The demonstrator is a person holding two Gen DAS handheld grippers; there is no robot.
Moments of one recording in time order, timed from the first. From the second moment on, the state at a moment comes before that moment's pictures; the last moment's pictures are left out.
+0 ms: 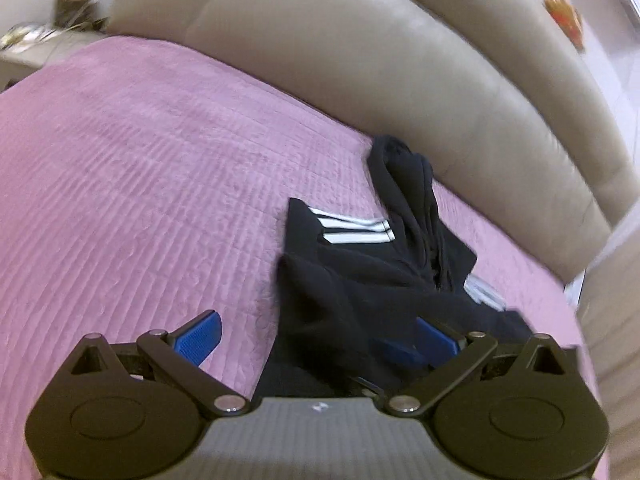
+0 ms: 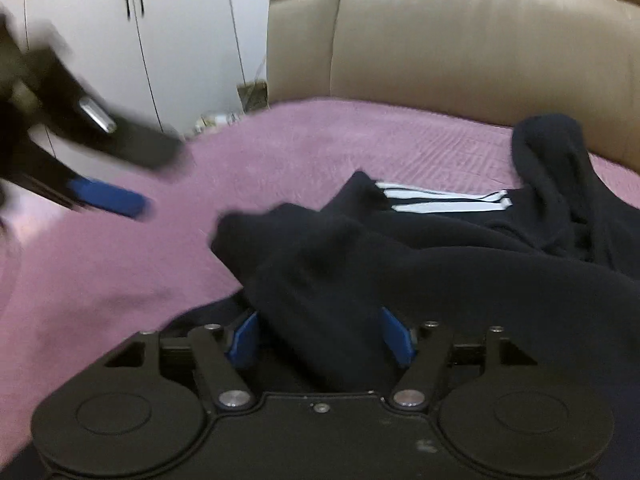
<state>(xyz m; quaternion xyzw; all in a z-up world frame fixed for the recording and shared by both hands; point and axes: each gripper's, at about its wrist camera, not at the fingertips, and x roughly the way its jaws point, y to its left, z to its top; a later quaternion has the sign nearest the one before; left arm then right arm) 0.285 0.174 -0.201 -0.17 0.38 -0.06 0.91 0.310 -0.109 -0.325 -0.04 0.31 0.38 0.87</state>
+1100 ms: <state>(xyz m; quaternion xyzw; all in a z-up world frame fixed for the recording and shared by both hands) 0.336 0.094 -0.267 -0.02 0.47 -0.11 0.88 0.345 -0.373 -0.296 0.03 0.50 0.13 0.86</state>
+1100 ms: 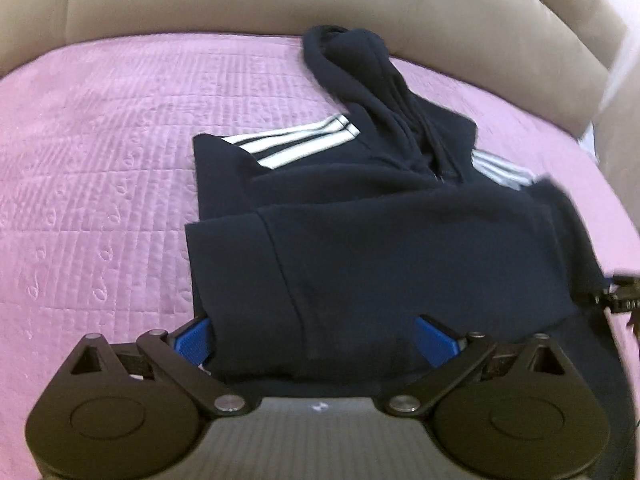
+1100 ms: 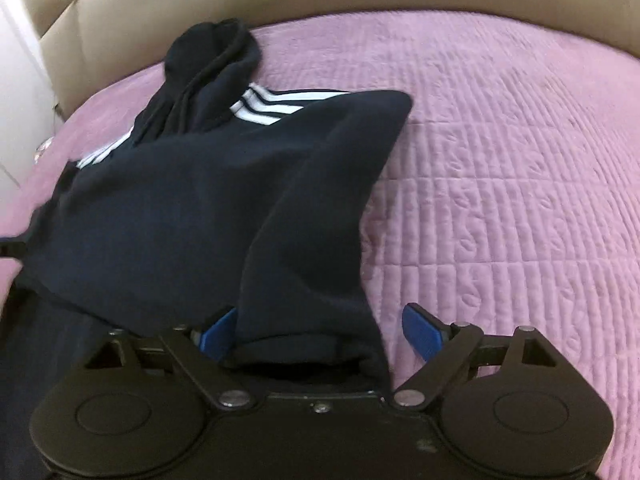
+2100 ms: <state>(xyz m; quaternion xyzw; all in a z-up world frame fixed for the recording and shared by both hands) 0.697 0.014 -0.282 -0.04 0.46 -0.10 0.88 0.362 -0.142 -0.309 -0.13 0.41 0.20 0.88</state>
